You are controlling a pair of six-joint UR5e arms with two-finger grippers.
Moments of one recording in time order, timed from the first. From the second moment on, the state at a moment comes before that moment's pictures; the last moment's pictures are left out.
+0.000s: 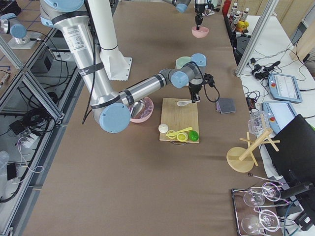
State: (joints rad) left arm -1.05 -2.20 -1.40 -2.01 -2.42 -1.18; right arm 1.02 -1.18 1.63 -1.45 2.16 0.50
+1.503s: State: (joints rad) left arm -0.73 -2.31 -1.41 -2.19 -2.12 -1.59; right arm 1.04 -1.13 1.63 -1.44 2.22 0.61
